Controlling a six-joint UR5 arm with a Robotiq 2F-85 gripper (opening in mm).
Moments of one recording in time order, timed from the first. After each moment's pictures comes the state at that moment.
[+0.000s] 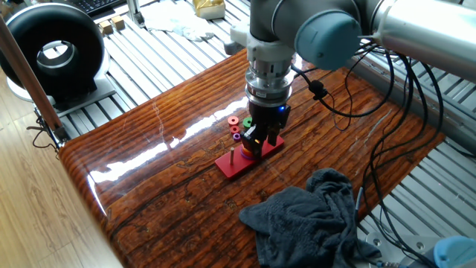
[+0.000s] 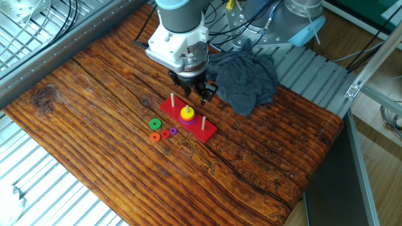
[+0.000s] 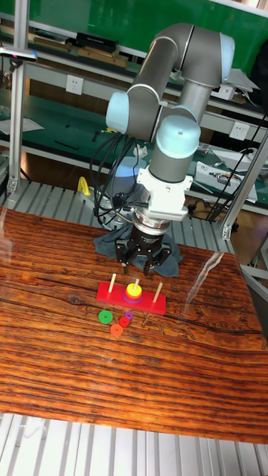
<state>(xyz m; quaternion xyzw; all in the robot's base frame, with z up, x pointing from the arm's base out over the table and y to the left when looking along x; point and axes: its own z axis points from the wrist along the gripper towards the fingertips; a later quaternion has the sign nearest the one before) 0.426 0.046 0.054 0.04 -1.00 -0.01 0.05</state>
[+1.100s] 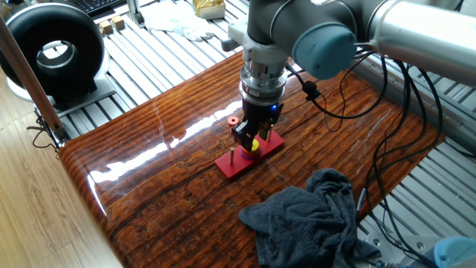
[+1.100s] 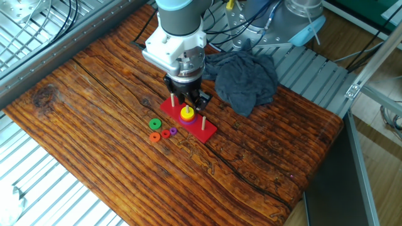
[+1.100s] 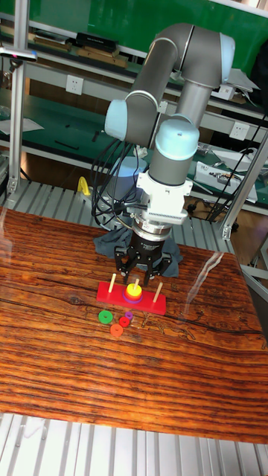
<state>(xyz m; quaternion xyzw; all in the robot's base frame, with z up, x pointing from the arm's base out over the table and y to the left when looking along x) 0.459 0.050 0.043 0.02 -1.00 -0.02 0.01</state>
